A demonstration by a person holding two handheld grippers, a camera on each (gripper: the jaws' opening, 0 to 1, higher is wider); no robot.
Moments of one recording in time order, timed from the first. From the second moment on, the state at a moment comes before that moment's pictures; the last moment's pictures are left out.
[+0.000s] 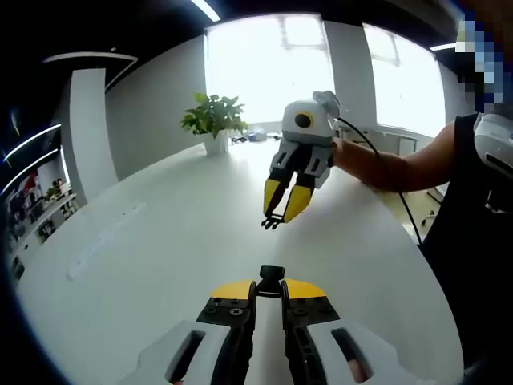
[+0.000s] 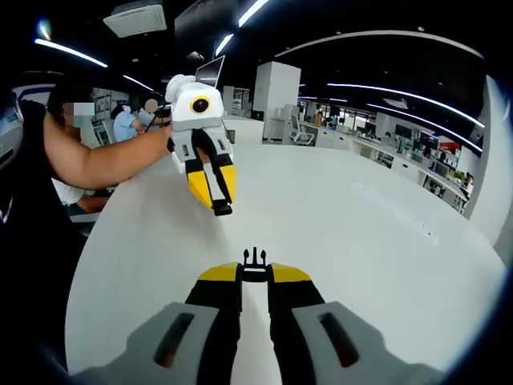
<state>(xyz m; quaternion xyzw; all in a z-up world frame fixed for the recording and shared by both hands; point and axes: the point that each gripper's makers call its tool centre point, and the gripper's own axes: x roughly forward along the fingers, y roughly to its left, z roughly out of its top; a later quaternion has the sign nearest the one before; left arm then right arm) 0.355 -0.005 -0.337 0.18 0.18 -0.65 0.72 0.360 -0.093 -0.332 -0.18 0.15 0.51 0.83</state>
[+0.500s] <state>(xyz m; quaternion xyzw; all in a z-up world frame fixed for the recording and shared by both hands) 0.365 -0.005 -0.331 0.19 0.18 -0.65 0.71 0.366 -0.091 -0.329 -0.19 0.16 0.52 0.82</state>
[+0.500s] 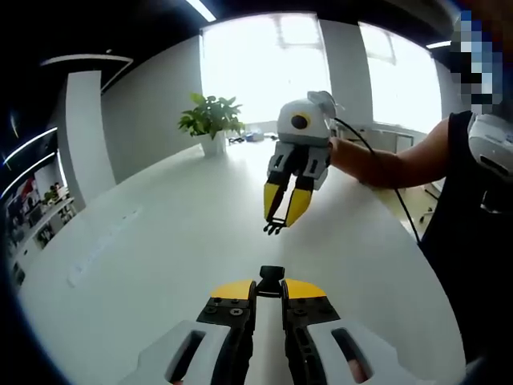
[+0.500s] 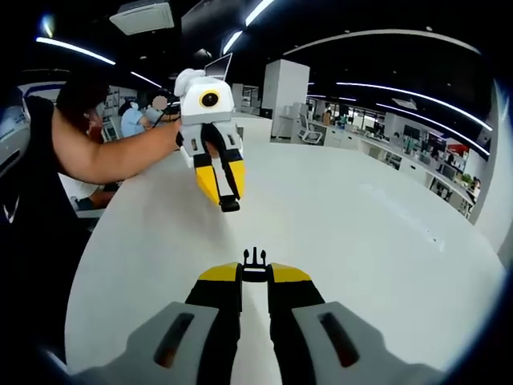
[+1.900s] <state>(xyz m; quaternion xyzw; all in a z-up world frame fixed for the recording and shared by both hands) 0.354 -0.006 -0.358 0.16 0.18 -0.67 0.70 0.344 -0.082 -0.358 -0.18 0.17 0.58 0.78</state>
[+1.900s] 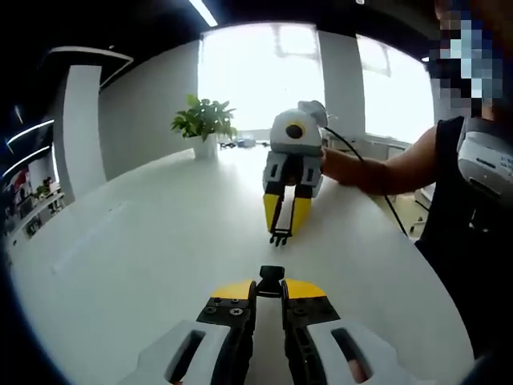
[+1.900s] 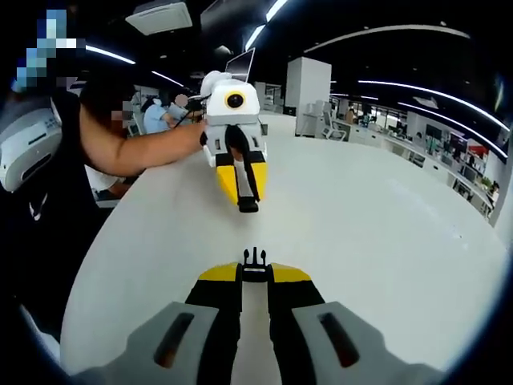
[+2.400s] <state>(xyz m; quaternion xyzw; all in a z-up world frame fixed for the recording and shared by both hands) 0.352 -0.008 -0.361 0.15 0.18 -0.68 0.70 0.342 -0.081 -0.361 -0.18 0.17 0.58 0.78</state>
